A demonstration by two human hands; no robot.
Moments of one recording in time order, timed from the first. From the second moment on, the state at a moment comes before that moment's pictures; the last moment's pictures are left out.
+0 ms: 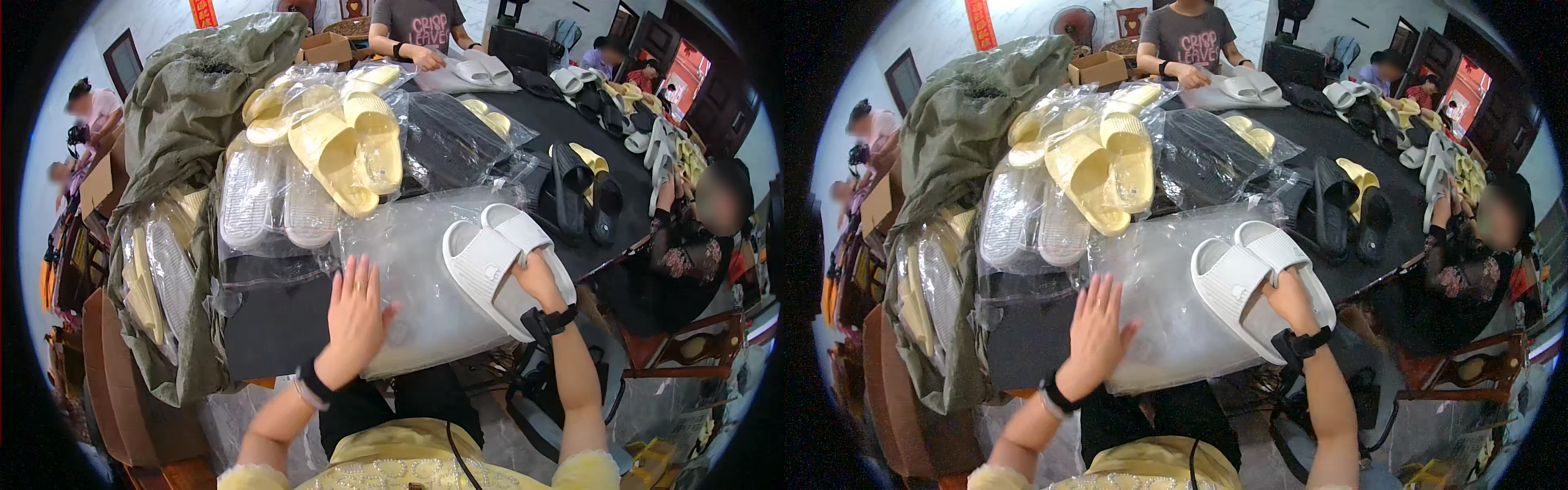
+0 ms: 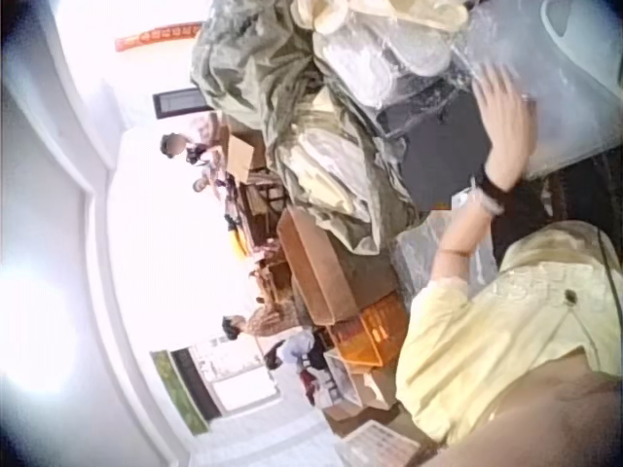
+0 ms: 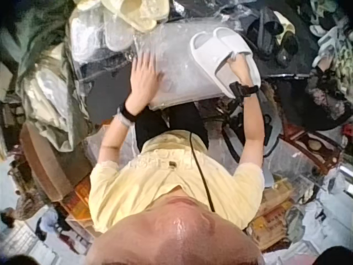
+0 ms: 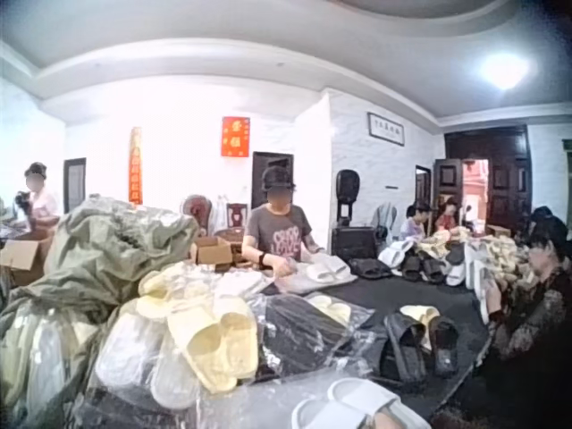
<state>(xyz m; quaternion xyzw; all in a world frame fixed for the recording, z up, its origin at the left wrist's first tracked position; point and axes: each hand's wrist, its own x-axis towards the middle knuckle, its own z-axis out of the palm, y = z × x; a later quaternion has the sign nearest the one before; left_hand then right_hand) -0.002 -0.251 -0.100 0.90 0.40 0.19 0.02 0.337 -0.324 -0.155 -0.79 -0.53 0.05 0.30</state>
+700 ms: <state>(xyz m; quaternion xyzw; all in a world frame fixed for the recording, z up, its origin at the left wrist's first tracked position) -0.016 -0.275 -0.154 0.86 0.46 0.20 0.07 0.272 -0.252 -0.118 -0.80 -0.54 0.13 0.23</state>
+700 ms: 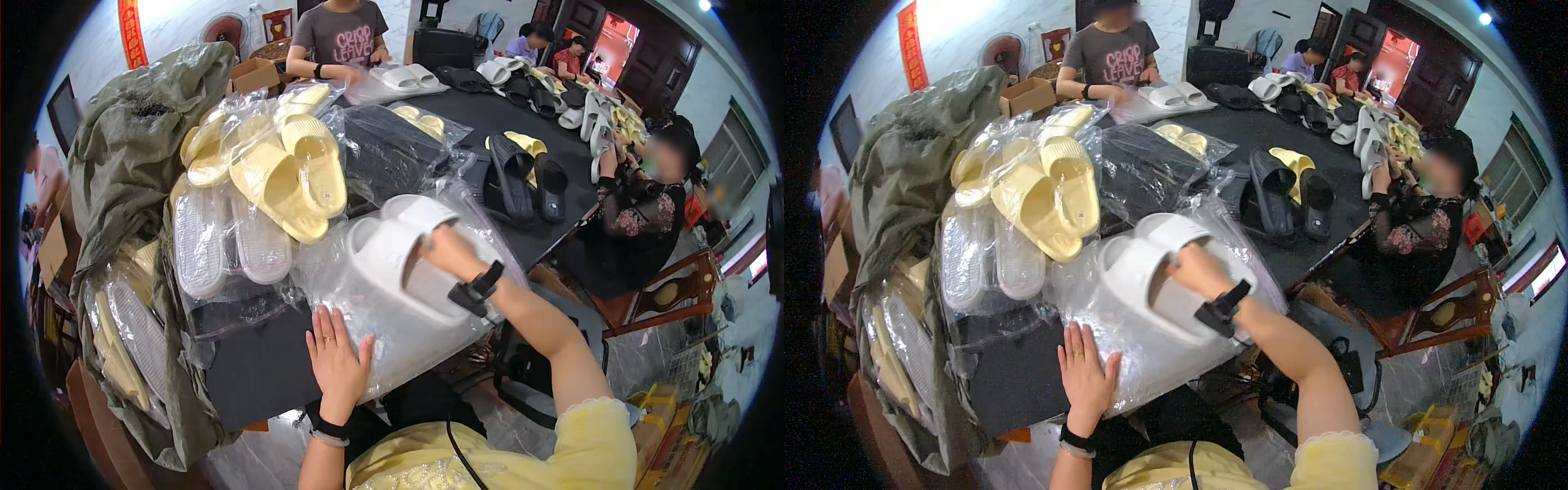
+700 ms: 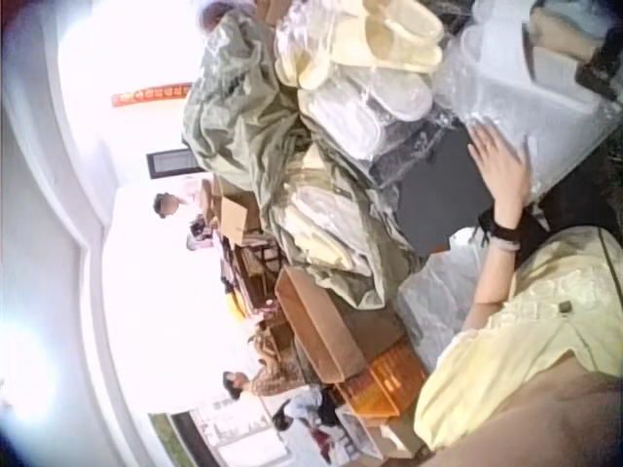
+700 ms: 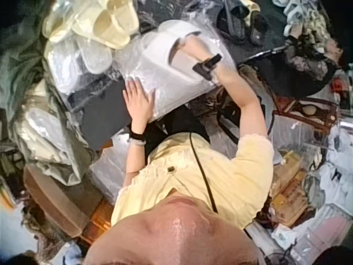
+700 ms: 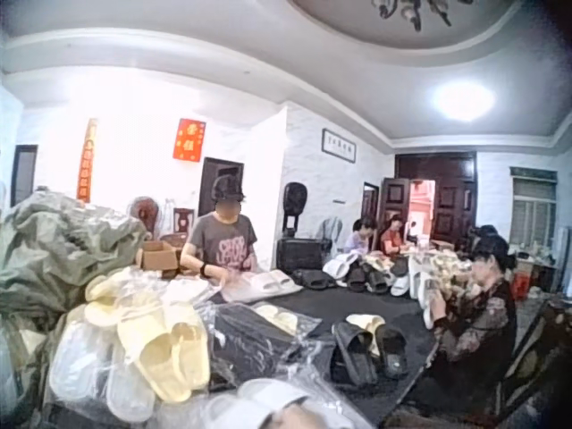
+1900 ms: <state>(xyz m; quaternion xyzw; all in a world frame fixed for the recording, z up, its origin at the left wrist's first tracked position) -0.020 -0.281 -0.143 0.83 0.49 0.25 0.11 0.407 -0.249 -0.040 -0.79 -0.52 -0.04 0.34</state>
